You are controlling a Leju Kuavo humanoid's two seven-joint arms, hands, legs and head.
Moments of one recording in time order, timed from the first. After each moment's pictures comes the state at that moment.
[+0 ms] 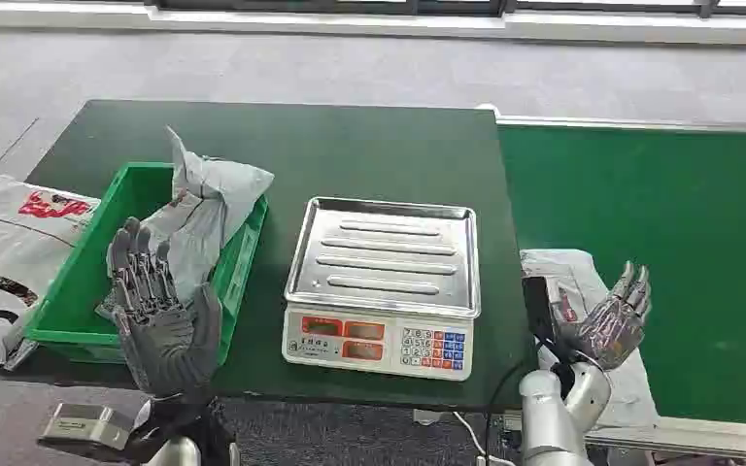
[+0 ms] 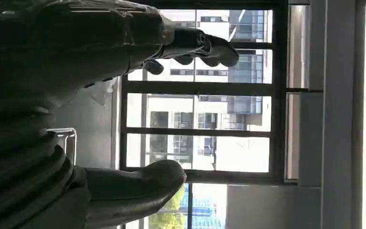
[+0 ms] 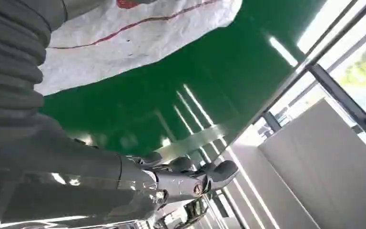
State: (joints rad) left arm 0.12 -0.25 -0.25 -1.81 -0.05 0.33 -0.70; right arm -0.38 0.31 -0.70 -0.84 1.25 -0.70 -0.38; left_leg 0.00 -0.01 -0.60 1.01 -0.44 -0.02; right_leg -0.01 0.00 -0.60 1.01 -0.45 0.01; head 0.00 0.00
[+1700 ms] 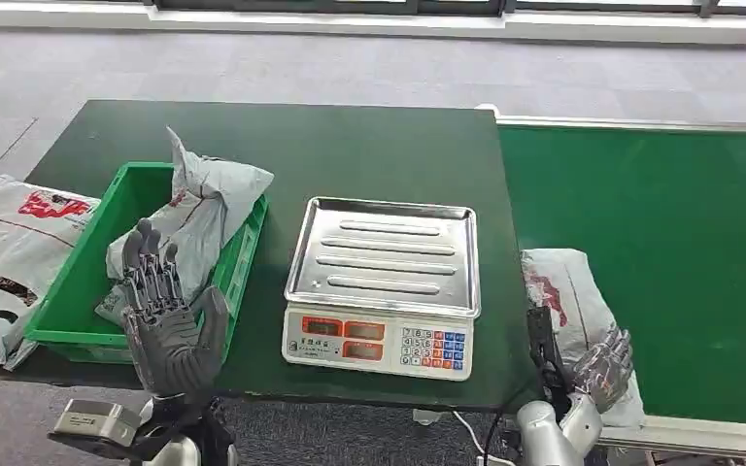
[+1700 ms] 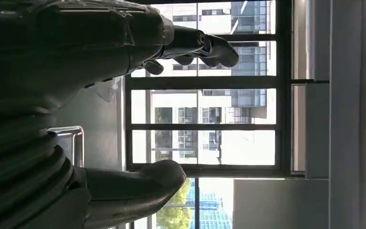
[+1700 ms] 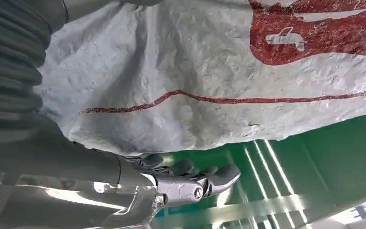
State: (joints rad) left arm 0.12 -0.25 -0.23 -1.79 -0.07 0.28 -0.70; right arm -0.35 0.24 -0.74 -0.62 1.29 -0.63 -0.12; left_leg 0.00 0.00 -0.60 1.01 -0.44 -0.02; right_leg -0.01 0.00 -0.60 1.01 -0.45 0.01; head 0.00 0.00
